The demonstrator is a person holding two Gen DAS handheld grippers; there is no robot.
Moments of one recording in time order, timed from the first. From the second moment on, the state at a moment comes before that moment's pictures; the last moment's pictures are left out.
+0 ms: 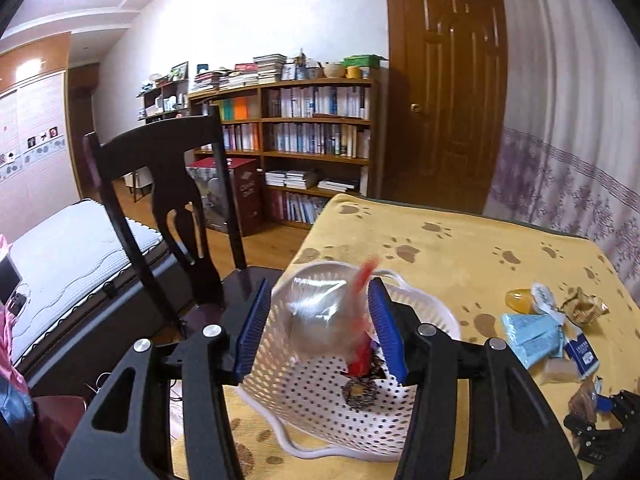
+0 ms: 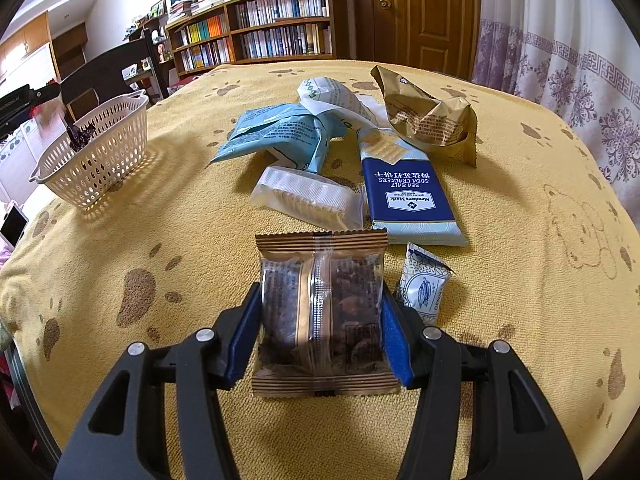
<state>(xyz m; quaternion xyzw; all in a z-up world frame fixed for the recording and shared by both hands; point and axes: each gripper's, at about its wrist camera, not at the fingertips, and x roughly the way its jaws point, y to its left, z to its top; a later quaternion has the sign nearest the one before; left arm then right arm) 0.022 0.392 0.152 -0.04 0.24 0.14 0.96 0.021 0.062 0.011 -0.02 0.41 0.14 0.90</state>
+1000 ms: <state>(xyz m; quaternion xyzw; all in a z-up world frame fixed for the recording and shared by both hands) -0.011 0.405 0.185 -0.06 0.17 0.14 0.97 0.016 0.144 0.090 0.00 0.34 0.20 0.92</state>
